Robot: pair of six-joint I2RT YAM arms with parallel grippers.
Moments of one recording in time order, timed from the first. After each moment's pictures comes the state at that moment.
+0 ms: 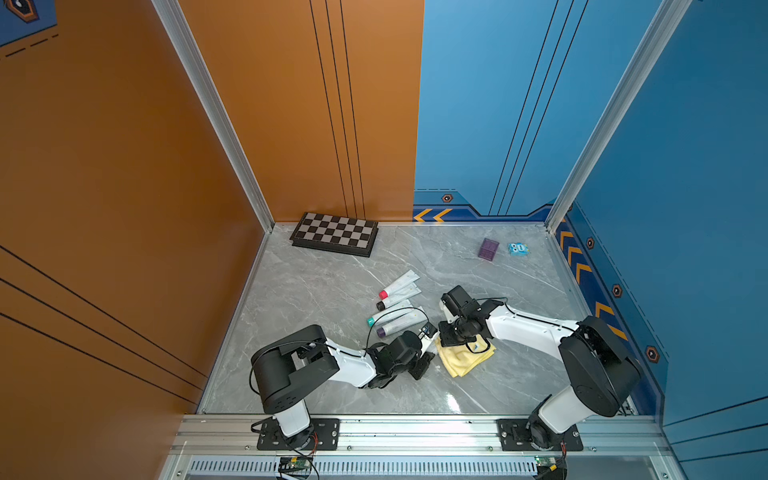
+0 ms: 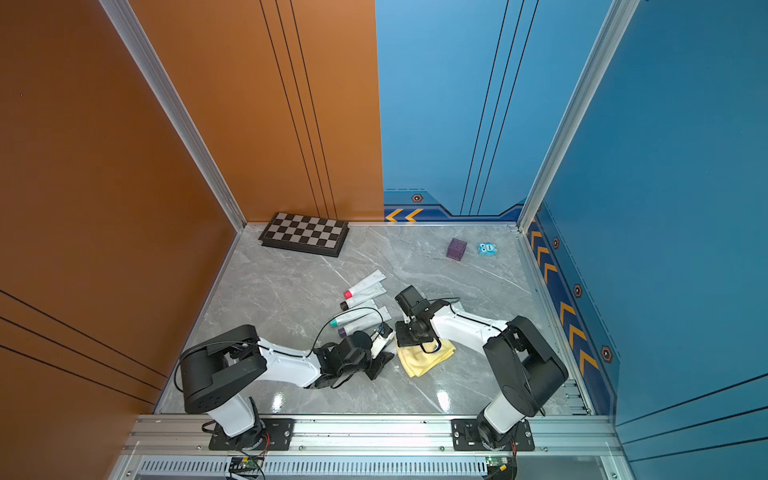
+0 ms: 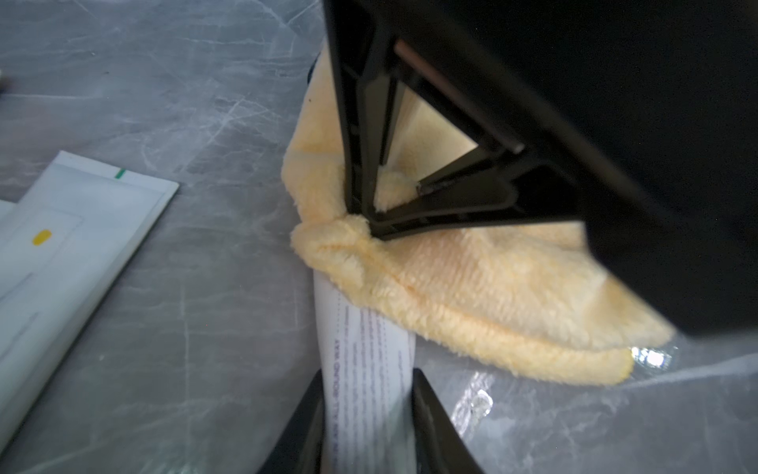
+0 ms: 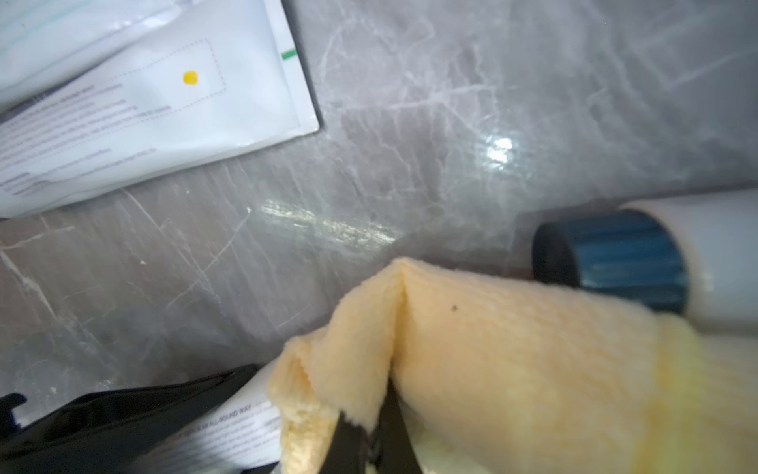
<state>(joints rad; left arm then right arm) -1.04 1.71 0.57 0.46 -0.04 -0.22 0.66 1.60 0.87 -0.51 -0.13 0.49</state>
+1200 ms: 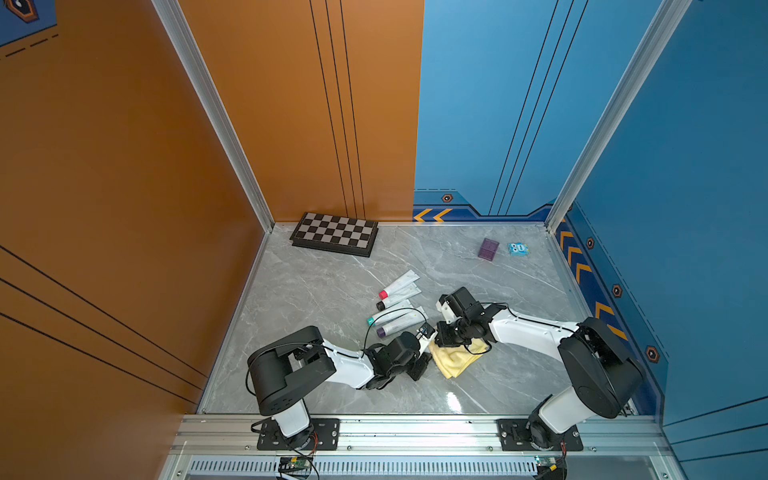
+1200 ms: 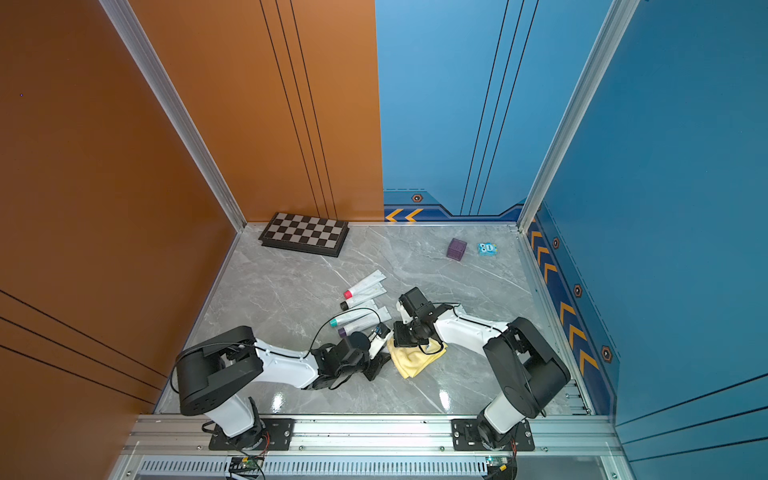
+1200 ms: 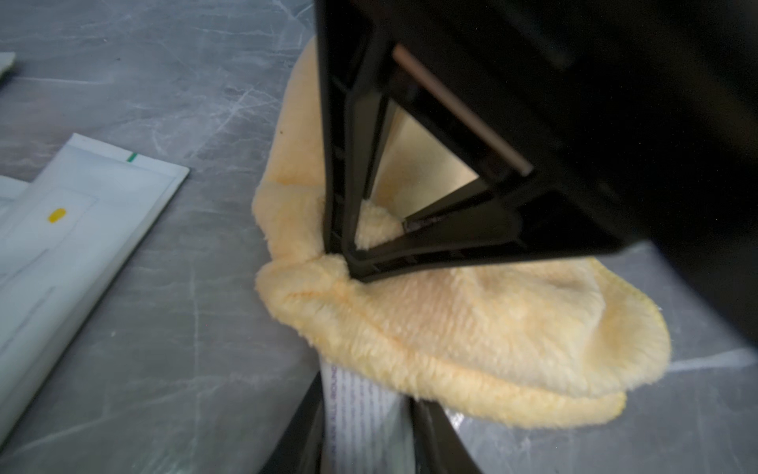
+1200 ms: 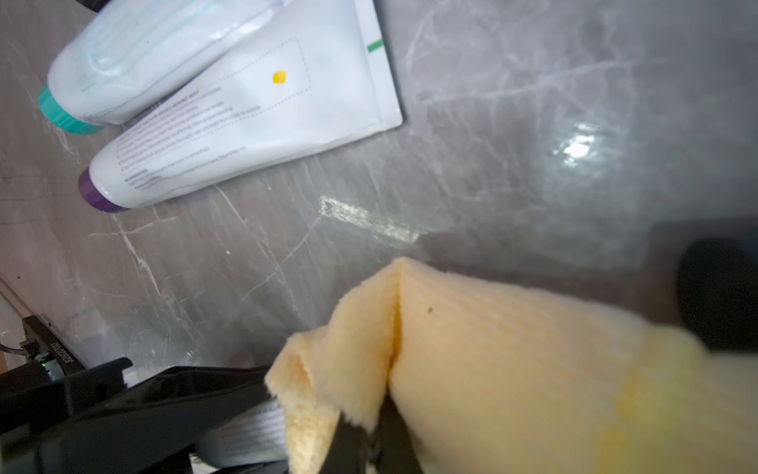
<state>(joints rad) -1.04 1.69 0.55 0.45 -0.04 -0.24 0.64 1.60 0.82 -0.38 -0.32 0.53</state>
